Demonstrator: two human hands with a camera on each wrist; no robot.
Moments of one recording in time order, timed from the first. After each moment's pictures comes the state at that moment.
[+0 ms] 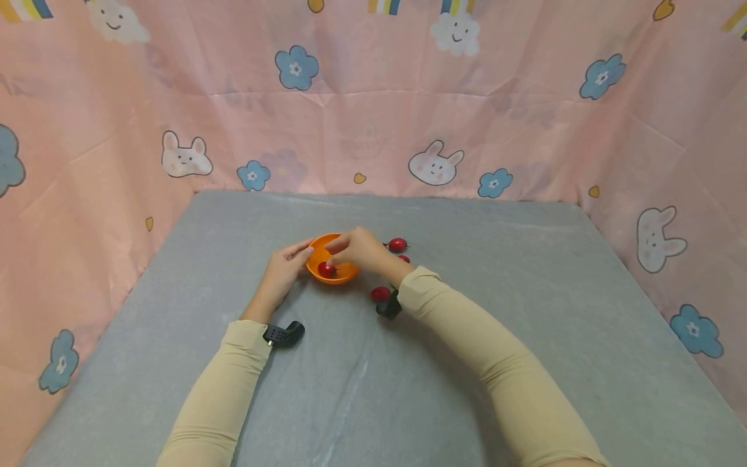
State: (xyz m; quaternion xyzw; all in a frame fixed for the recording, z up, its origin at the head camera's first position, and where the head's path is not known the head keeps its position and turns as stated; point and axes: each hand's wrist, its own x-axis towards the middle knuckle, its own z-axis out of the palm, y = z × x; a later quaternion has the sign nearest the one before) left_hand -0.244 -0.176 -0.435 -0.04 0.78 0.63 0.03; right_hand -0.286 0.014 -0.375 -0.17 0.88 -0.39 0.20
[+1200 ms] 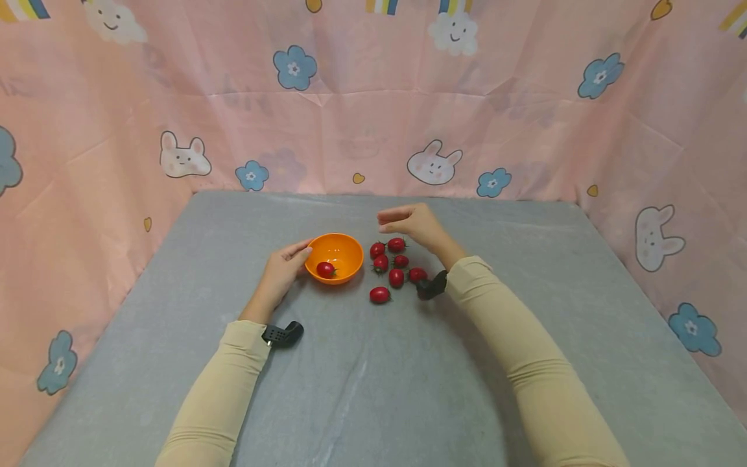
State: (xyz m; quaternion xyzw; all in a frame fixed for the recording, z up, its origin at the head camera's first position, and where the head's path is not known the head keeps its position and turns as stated) left_hand -0.246 -0.174 -0.436 -0.05 0.76 0.65 0.03; right_hand -0.318 0.111 -0.360 -0.12 0.83 -0.52 0.13
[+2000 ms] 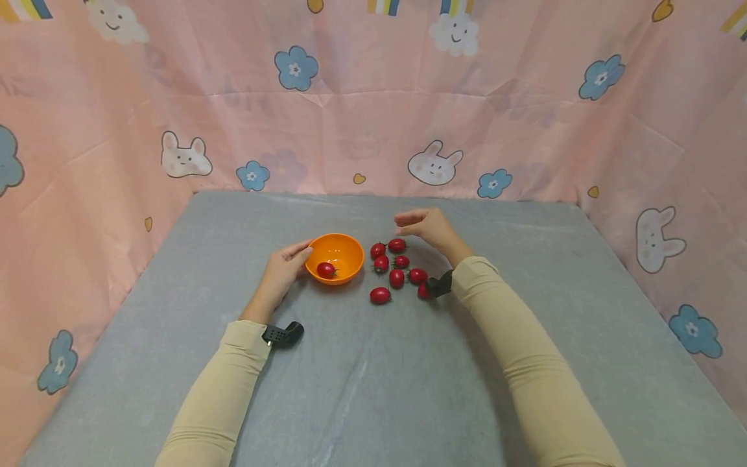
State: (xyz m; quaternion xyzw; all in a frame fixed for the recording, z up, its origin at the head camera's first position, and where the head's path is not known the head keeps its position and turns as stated) left_hand -0.246 -0.174 -0.436 -0.05 0.76 0.65 0.03; right_hand -0.333 0.133 -0.382 -0.08 0.85 -0.51 0.12
